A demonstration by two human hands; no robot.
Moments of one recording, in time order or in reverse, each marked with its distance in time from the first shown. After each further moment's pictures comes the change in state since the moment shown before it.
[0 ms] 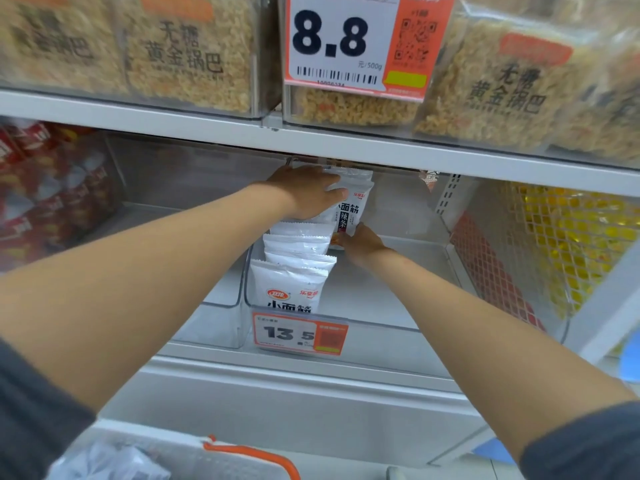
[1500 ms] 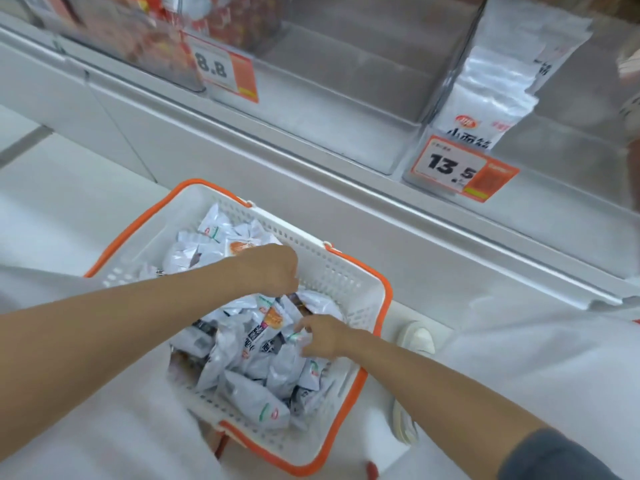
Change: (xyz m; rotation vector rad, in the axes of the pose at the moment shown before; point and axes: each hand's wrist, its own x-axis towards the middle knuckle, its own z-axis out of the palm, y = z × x) left_hand -0.346 -0.046 0.166 -0.275 -0.637 -0.451; right_hand -0.341 0.103 0.251 -0.563 -1.108 -0.336
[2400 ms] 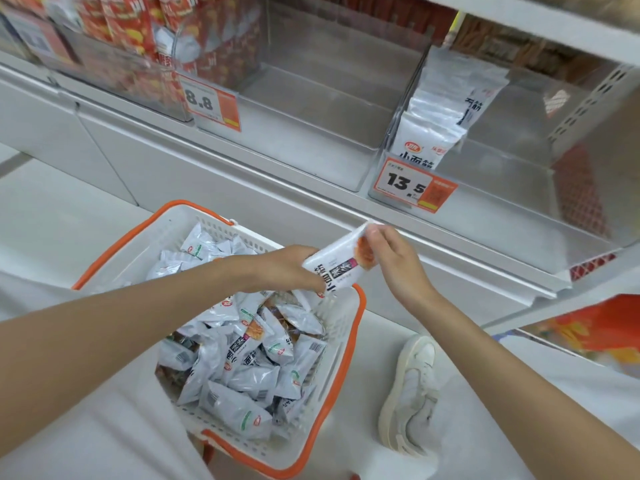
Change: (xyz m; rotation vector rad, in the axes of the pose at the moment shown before) left_hand -0.017 0.041 -0.016 -0.772 -0.037 0.332; right_hand -0.158 -0.021 -0.130 0.731 0.960 -0.167
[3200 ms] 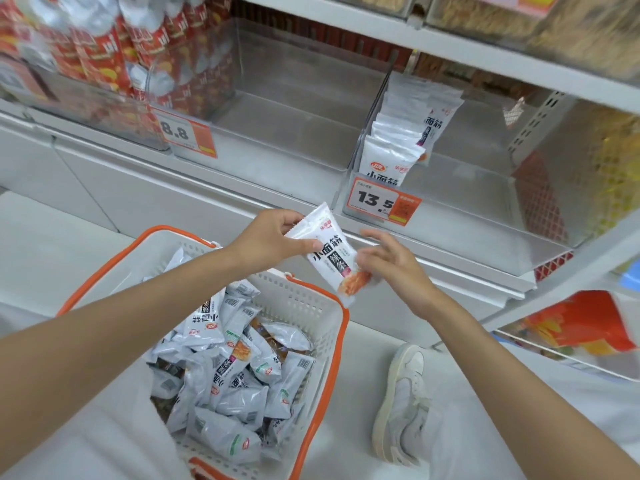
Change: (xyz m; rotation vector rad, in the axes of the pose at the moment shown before) left_hand 0.003 0.048 -0.023 -0.122 0.396 0.249; right_hand 0.006 0.002 -0.045 0.096 -0.161 0.073
